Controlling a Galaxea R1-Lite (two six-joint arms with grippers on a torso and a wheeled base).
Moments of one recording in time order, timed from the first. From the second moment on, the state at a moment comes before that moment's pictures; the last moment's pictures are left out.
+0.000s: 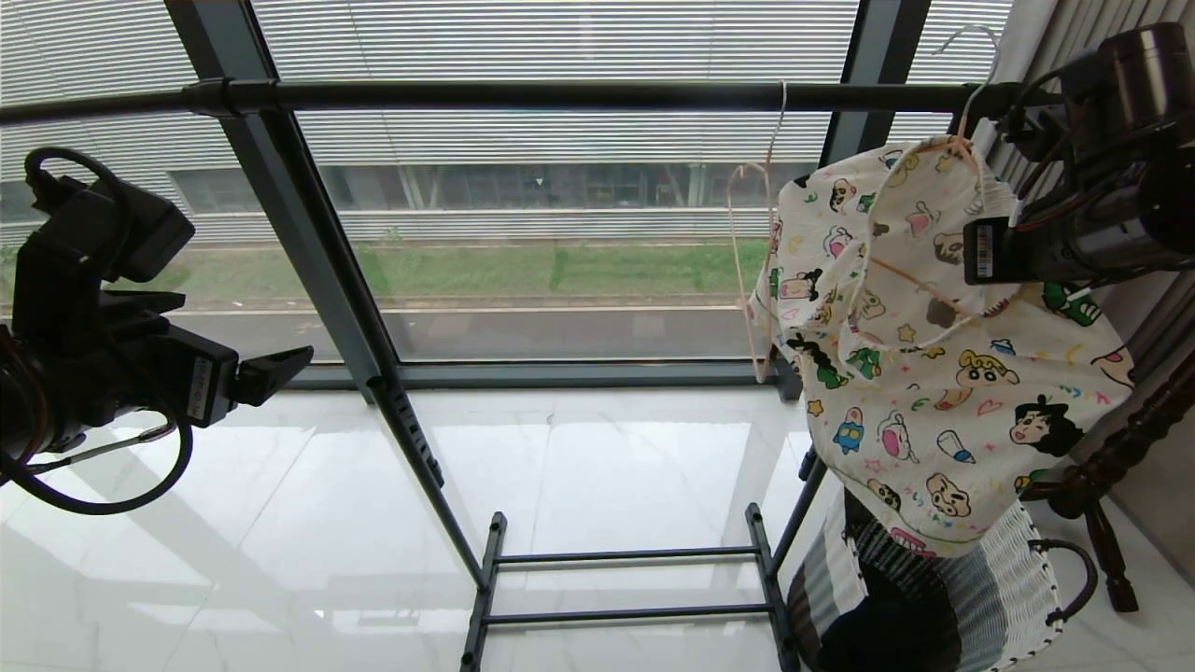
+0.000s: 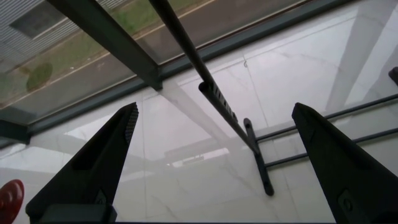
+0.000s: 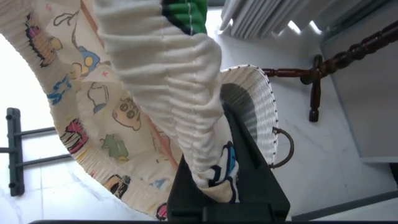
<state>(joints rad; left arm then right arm) -0.02 1.30 -0.82 -0.21 0.00 0.46 0.34 1.73 -1.68 0.48 -0.44 0.18</state>
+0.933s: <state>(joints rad) -0.03 1.27 -0.80 -0.21 0.00 0.49 0.32 1.79 -1.71 0.47 -0.44 0.18</state>
